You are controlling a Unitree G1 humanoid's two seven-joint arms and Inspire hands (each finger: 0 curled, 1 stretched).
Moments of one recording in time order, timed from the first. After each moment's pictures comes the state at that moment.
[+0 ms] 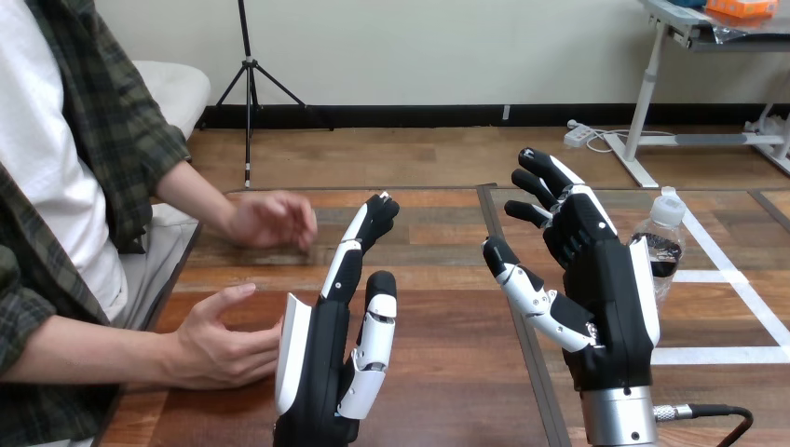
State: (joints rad) left arm 0.08 -0.02 -0.22 0.47 0.51 -0.98 0.48; right arm -0.04 0.00 0.00 0.44 -0.02 -0.90 0.03
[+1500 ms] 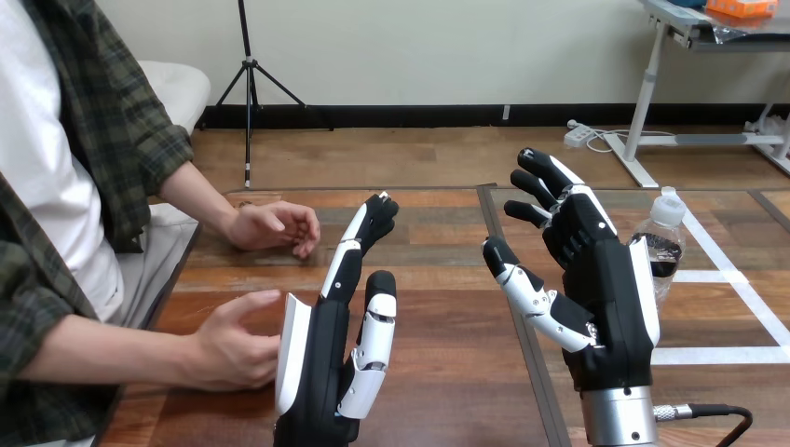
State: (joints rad) left arm 0.08 -0.03 -0.22 0.47 0.51 -0.98 0.48; right arm -0.04 0.00 0.00 0.44 -0.01 -0.90 0.04
